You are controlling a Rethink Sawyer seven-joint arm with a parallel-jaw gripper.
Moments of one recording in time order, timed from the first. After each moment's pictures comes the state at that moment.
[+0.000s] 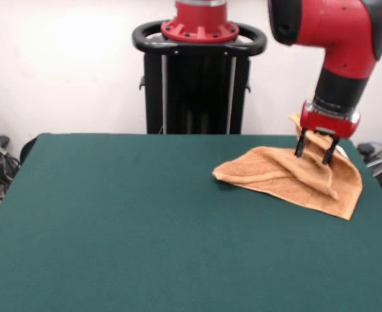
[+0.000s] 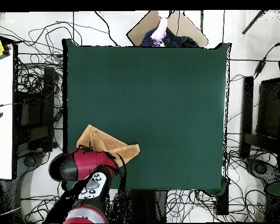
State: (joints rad) arm 0.30 -0.53 -0.14 1.94 0.09 0.19 2.17
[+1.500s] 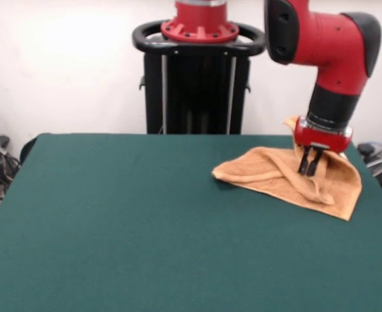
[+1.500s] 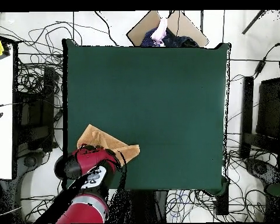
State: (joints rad) arm 0.29 -0.47 -0.14 1.90 0.01 0.10 2.17
